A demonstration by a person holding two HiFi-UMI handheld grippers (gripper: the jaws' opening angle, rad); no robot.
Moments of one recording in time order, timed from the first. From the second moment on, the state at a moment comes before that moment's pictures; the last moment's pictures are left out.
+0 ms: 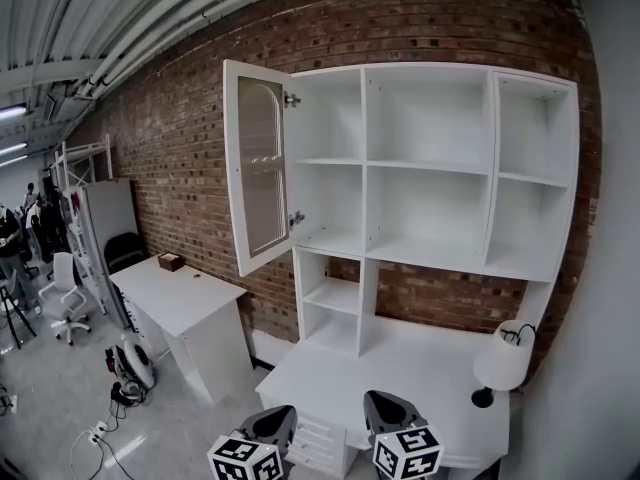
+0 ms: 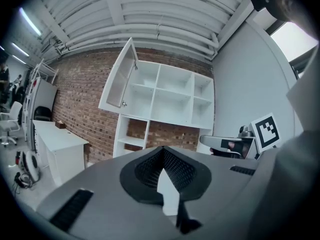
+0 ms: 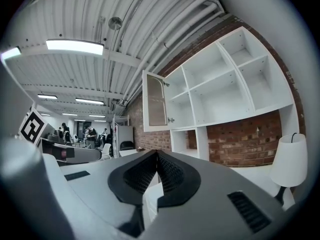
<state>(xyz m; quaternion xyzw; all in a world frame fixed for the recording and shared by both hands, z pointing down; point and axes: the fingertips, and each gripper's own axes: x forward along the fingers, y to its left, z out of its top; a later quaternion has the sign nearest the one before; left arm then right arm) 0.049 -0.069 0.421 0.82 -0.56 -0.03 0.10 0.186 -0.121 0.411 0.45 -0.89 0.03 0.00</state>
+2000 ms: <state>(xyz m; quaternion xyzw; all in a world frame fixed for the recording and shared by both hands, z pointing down) -0.086 -0.225 0.434 0.82 -0.56 -0.03 0.10 0.054 -0.270 0.402 0.45 -0.89 0.03 0.01</state>
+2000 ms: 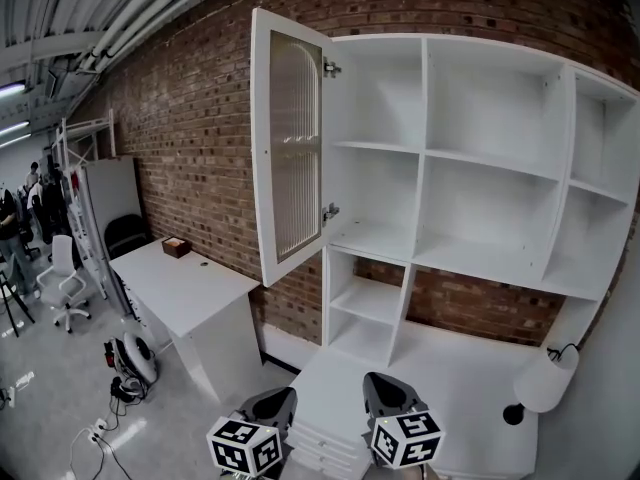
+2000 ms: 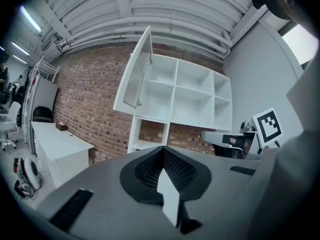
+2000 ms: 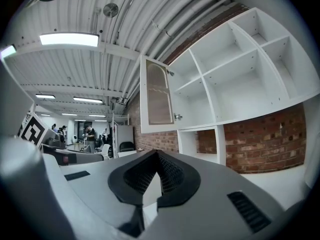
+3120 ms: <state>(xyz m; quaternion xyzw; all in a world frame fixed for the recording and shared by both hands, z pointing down) -0.241 -0.276 0.448 0.83 -0.55 -0.03 0.11 -0.156 -0.350 0.363 0.43 -0.90 0.00 -0.01</state>
